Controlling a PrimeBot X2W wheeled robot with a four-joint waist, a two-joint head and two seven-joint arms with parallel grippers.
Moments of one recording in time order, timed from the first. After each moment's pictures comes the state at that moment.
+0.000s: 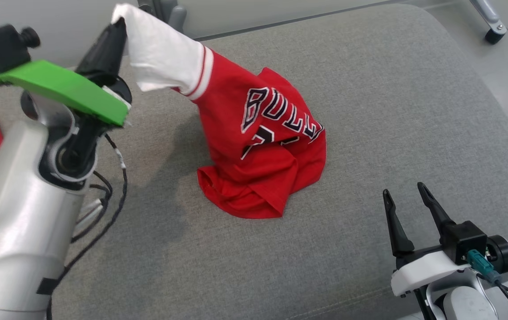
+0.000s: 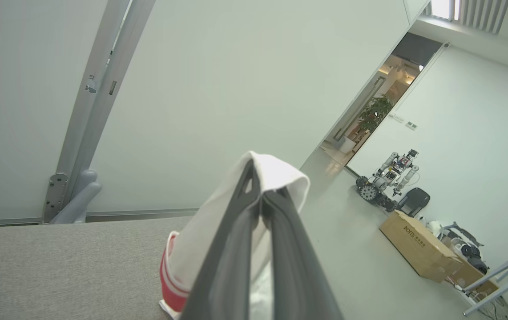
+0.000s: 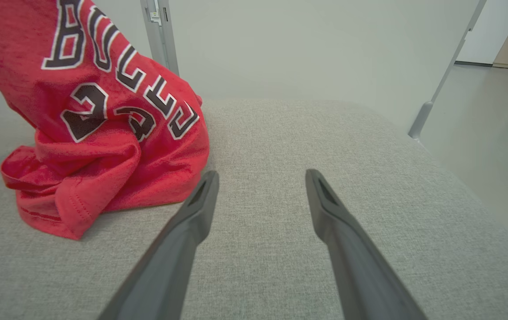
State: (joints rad) left arm -0.77 0.30 -0.41 0.35 -1.12 -0.12 0.02; right arm -0.07 -0.05 0.02 0.18 0.01 0.13 -0.26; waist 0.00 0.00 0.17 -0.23
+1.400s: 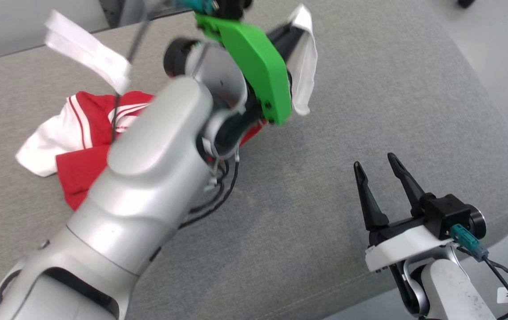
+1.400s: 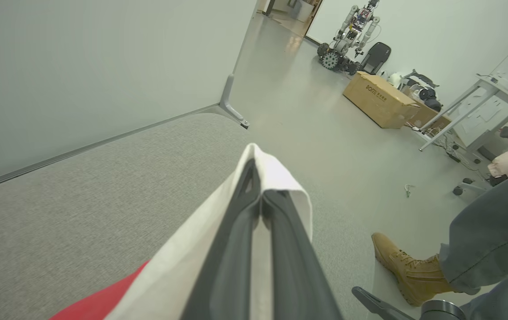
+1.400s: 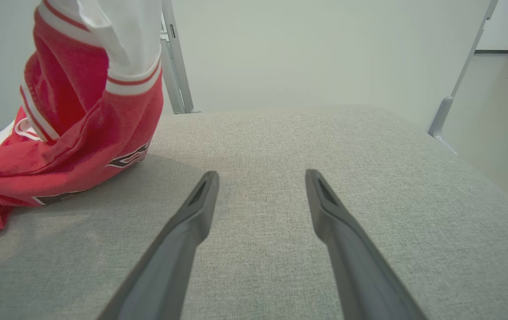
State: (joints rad) left arm -1.09 0.06 -0.76 0.48 -1.00 -0.01 0.26; right arm -0.17 -0.05 0.14 0.17 0.11 0.13 -0.26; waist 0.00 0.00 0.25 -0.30
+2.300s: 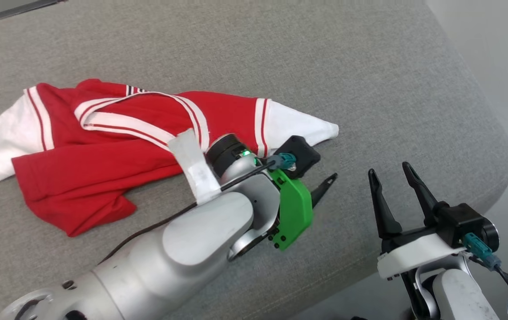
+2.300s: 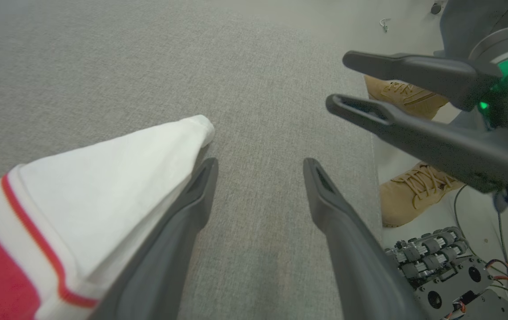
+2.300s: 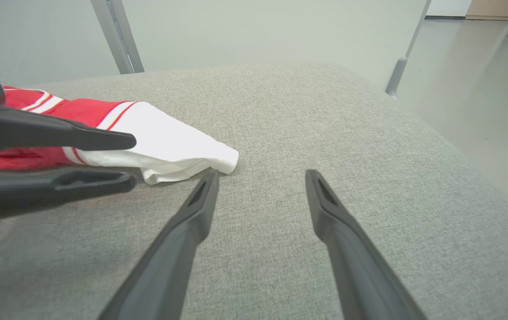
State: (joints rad) left arm -0.95 0.09 -1.28 0.52 -0.78 -0.04 0.12; right arm -0.14 -0.05 0.09 0.16 0.13 0.13 -0.26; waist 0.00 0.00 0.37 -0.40
